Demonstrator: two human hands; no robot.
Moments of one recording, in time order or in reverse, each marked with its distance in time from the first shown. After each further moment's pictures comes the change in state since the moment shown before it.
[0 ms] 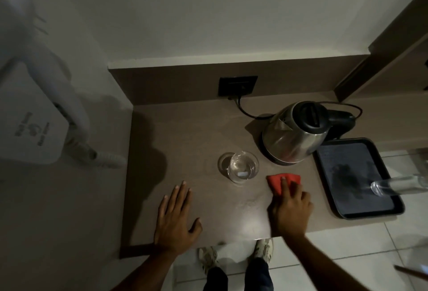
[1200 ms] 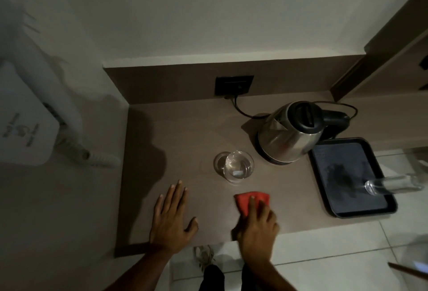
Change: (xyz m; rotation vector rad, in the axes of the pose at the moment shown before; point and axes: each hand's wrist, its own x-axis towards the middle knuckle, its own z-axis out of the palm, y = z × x) left_hand 0.000 0.000 0.002 0.032 -0.031 -0.006; right_hand -0.064 -0.061 0.017 0.123 -0.156 0.011
